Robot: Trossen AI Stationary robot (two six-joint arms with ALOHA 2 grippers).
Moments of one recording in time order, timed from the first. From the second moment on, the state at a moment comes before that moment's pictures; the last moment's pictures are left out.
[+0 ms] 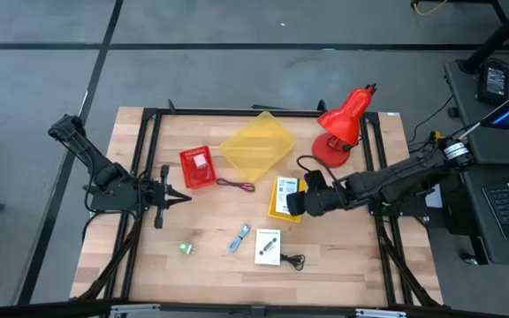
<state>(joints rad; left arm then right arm) -0.72 0.53 0.44 -0.35 -0.74 -0.13 0.32 1.38 0.98 -0.58 0.37 1.49</state>
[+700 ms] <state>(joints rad) -0.72 0.53 0.44 -0.35 -0.74 -0.12 0.28 1.43 0.98 -0.59 0.25 1.64</state>
